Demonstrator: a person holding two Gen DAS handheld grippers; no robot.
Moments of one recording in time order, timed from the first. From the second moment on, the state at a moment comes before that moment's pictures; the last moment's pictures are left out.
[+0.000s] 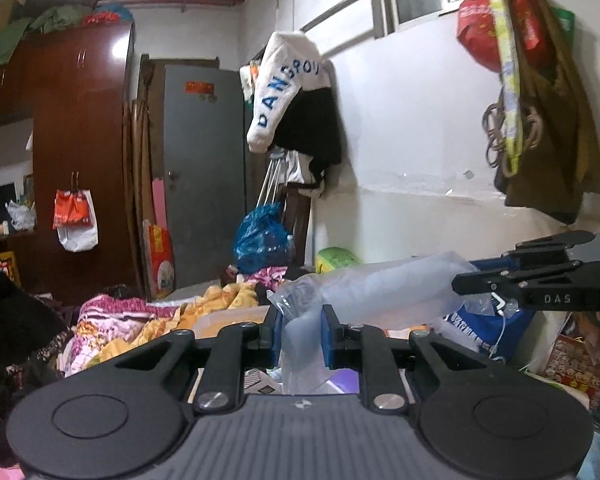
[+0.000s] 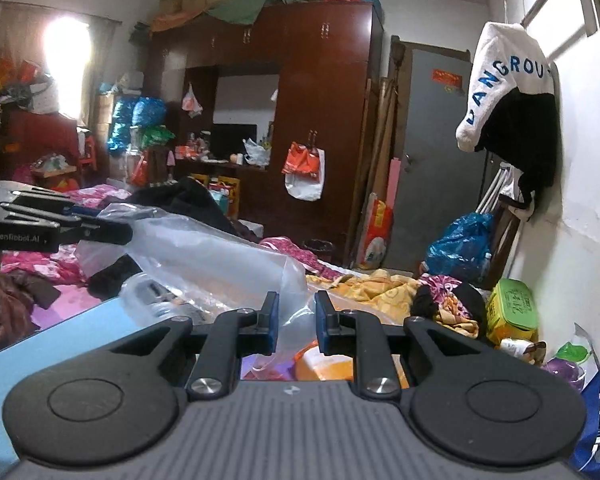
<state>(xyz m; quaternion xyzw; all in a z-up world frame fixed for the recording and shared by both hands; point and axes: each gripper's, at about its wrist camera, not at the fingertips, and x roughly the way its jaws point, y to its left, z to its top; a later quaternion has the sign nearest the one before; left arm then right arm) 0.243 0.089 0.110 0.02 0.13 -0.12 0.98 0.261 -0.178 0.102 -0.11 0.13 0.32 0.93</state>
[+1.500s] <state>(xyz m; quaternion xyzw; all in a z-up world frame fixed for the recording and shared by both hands) 0.220 0.041 -0.007 0.03 0.26 -0.21 0.94 0.242 -0.217 -0.026 -0.07 0.27 0.36 0.89</state>
